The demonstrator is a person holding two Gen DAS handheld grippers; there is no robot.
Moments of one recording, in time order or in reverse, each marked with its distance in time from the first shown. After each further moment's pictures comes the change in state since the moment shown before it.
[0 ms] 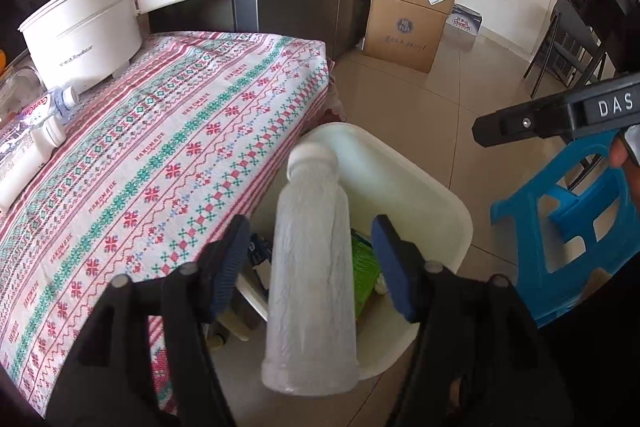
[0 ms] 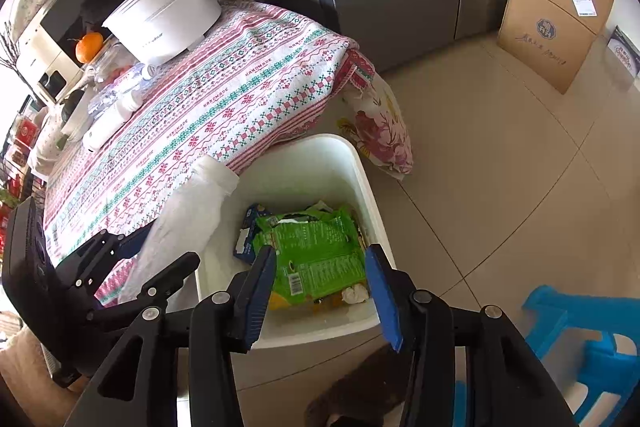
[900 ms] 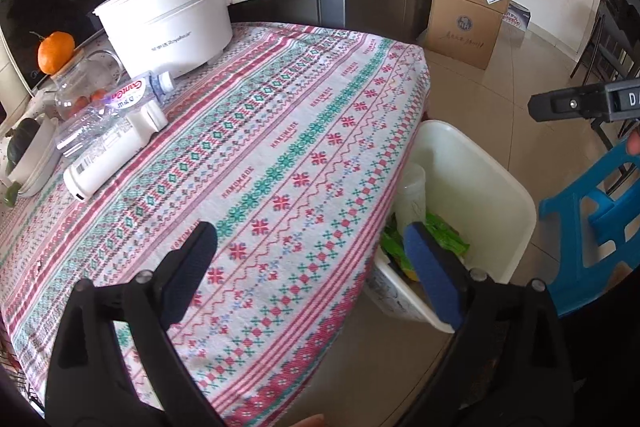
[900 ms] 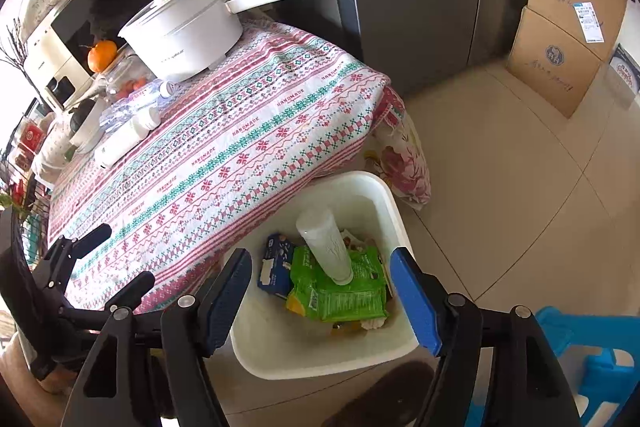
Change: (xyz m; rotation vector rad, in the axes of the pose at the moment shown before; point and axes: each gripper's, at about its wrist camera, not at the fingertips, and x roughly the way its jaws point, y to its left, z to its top) left arm -0.041 0.091 0.001 -0.018 0.072 0.196; right arm -0.001 0.044 0.027 -0.032 -0.064 0.006
